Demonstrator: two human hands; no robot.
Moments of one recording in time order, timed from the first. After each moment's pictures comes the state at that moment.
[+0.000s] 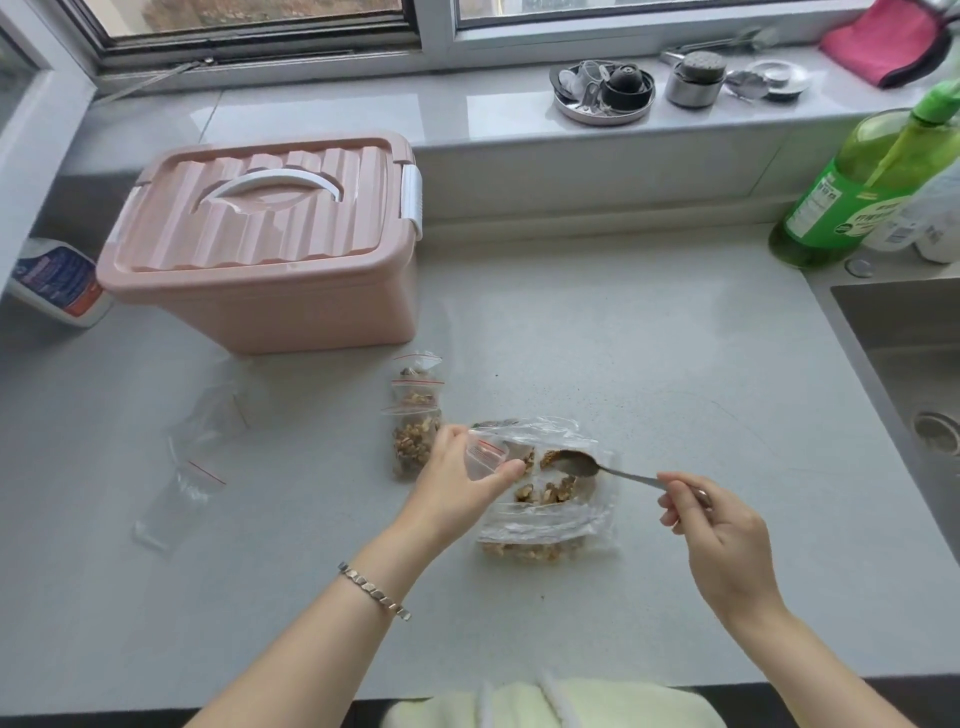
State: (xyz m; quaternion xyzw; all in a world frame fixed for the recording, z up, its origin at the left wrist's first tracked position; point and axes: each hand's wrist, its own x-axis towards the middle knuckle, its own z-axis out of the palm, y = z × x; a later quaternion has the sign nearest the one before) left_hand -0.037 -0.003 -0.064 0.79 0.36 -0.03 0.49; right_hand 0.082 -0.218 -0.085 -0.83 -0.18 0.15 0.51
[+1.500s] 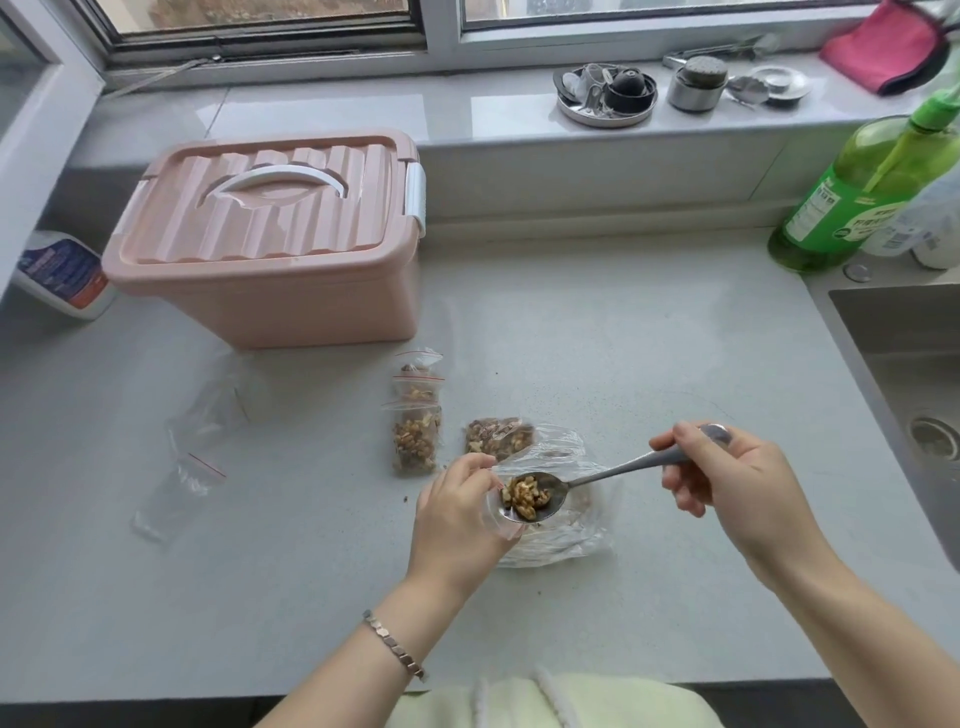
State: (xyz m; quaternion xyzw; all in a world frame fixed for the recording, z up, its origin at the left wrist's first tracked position) left_hand -0.061 -0.039 -0.091 0.88 0.32 0.10 0.33; right_hand 0.092 -0.184 0.011 -0.75 -0.09 0.30 0.59
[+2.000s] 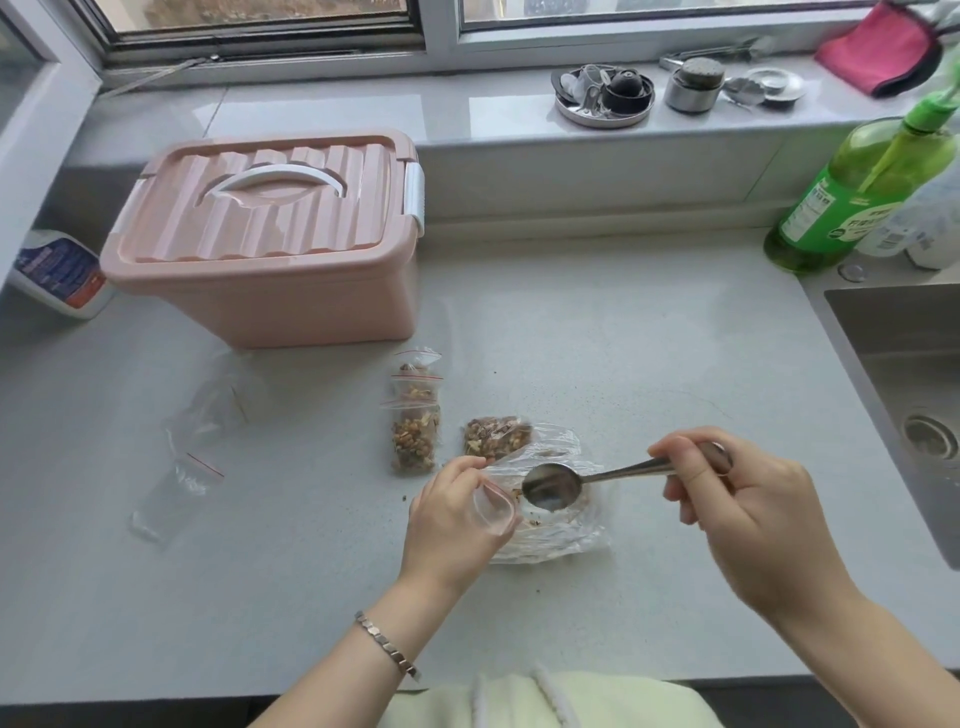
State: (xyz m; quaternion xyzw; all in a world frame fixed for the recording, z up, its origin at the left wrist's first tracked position) left_hand -0.064 -0.036 -0.086 0.86 0.35 0.08 0.36; right_hand 0.070 -0.193 0.027 -0.82 -0.29 0.13 0.47
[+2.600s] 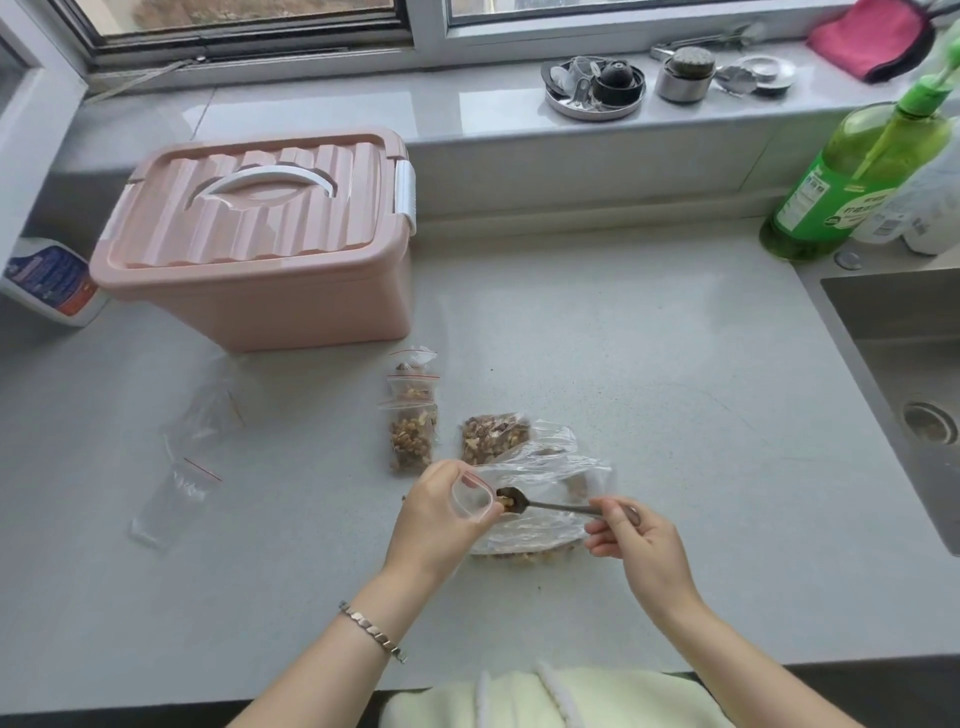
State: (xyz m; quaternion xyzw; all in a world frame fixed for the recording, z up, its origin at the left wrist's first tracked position) left_hand -0.068 -0.021 -0.083 0.83 0.36 0.04 0.43; right_hand 0.044 -0.191 -0.101 -0.73 -0.01 0.35 0.58
